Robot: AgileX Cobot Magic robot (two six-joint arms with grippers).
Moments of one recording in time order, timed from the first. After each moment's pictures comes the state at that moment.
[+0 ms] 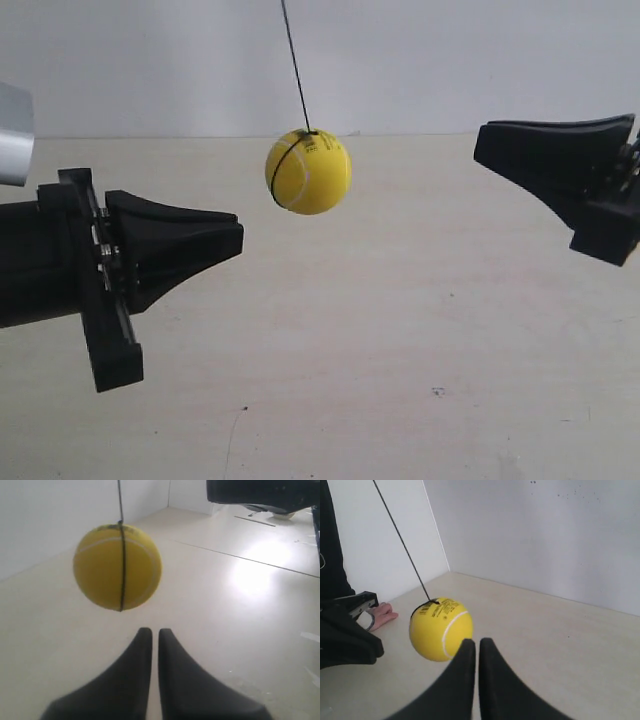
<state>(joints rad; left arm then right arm) -0.37 1.19 -0.44 1.11 -0.77 -0.83 0.10 0.99 -0.43 -1.21 -0.89 1.21</state>
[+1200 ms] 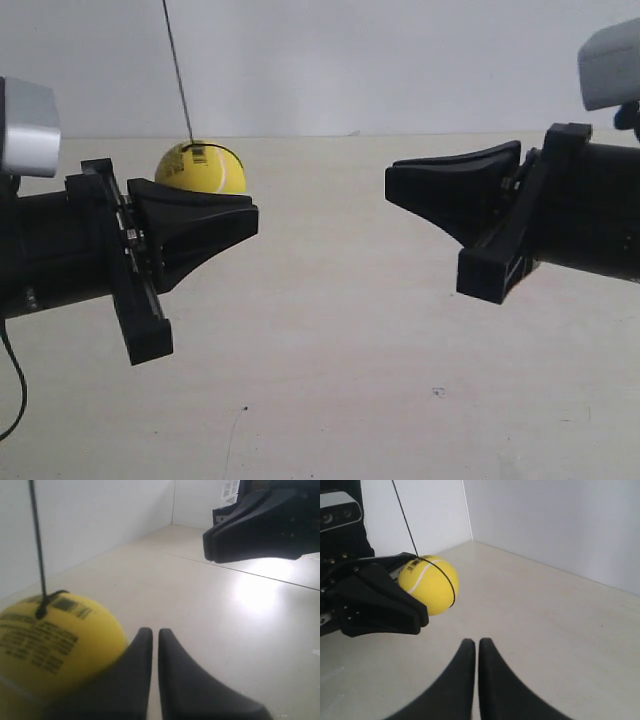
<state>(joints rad) -0.37 1.31 -0.45 0.97 -0.87 -0.66 0.37 1.13 -0.49 -1.13 -0.74 1.05</state>
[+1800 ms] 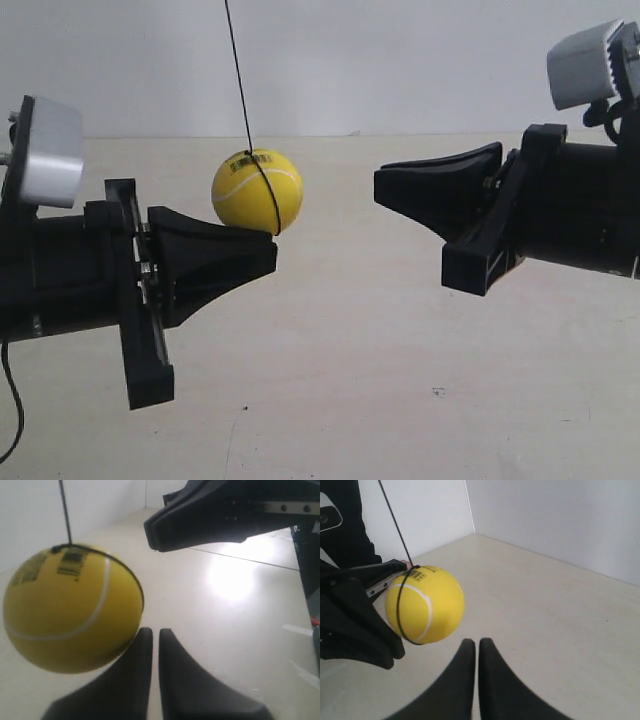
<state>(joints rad) -0.41 1.31 -0.45 1.06 -0.87 -0.71 0.37 1.18 -0.52 -1.13 -0.76 1.05</state>
